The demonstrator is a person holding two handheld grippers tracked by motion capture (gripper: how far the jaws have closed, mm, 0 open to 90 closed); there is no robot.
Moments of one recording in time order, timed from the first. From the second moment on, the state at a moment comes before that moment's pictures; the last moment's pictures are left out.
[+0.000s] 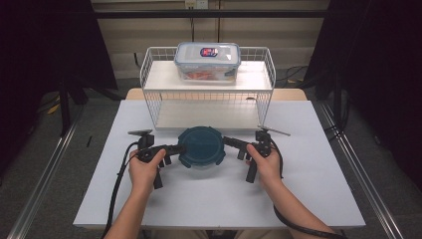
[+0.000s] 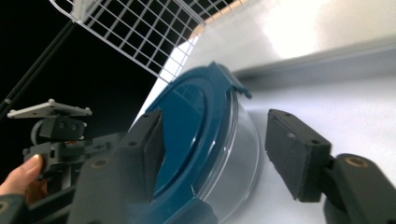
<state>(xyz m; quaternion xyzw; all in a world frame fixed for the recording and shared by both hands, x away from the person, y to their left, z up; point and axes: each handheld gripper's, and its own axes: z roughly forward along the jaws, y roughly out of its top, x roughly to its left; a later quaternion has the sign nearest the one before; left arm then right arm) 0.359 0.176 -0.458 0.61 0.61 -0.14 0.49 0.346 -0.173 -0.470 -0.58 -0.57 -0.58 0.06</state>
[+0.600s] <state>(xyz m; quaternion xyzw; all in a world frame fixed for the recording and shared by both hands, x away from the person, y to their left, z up) 0.358 0.177 -0.460 0.60 0.61 -0.15 0.50 0.348 -0.163 -0.482 -0.60 -0.55 -0.57 0.11</state>
